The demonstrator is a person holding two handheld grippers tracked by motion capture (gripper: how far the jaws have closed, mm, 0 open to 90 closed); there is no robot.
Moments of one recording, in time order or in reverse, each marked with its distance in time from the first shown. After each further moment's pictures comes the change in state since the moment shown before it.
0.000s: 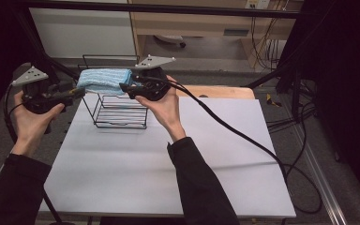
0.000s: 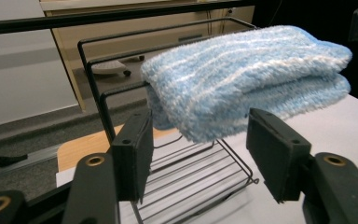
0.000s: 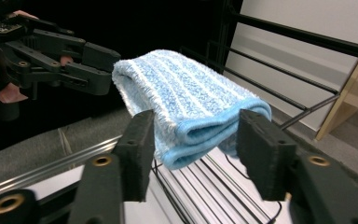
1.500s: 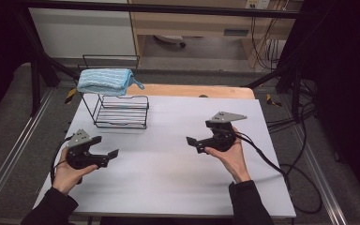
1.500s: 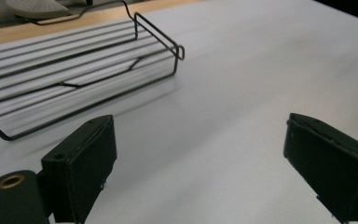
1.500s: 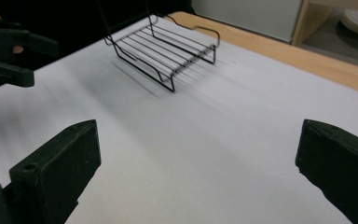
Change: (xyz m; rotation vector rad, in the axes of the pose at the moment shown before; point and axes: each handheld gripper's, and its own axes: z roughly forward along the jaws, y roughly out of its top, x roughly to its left) left arm -0.081 -0.155 0.040 0.172 -0.157 0.021; right arm -0.048 -0.178 -0.136 0.174 -0.105 0.197
